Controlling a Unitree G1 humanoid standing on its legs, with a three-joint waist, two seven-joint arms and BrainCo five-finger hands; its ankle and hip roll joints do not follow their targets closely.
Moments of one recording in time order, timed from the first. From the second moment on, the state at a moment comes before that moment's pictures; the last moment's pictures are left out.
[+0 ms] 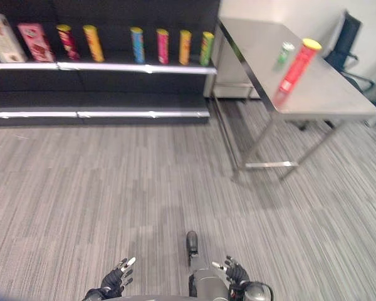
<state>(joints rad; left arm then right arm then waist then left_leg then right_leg) 0.13 0.05 0.23 1.02 -0.21 -0.11 -0.27 0.08 -0.09 -0.13 0.95 0.04 -0.03 0.21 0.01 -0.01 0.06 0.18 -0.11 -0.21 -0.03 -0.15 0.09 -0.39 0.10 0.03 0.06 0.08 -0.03</state>
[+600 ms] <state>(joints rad) 0.08 0.05 0.19 0.93 -0.18 -0.11 -0.28 0.05 -0.15 -0.13 0.97 0.04 -0.05 0.20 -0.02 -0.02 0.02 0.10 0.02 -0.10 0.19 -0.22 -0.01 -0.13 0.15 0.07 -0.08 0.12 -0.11</state>
